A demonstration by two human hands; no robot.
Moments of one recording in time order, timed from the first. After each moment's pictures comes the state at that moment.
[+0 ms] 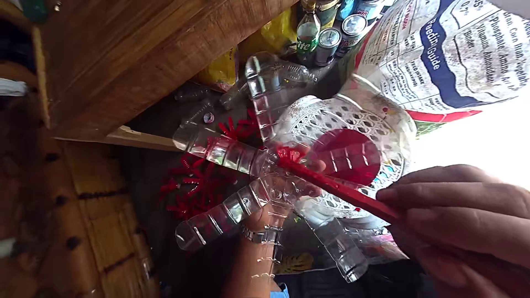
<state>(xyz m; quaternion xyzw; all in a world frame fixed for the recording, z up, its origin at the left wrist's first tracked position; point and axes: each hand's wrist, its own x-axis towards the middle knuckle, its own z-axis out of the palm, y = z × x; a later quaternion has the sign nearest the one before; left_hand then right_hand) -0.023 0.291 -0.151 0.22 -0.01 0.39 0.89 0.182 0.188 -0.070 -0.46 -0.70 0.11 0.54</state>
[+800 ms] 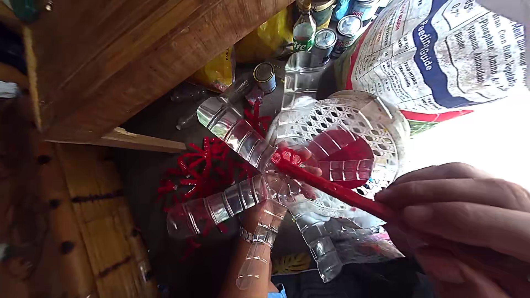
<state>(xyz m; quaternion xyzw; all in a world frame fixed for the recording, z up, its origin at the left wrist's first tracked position) -0.025 0.292 -0.170 0.24 0.04 0.38 0.89 0.189 0.186 -0.068 -0.47 -0.70 0.13 0.52</state>
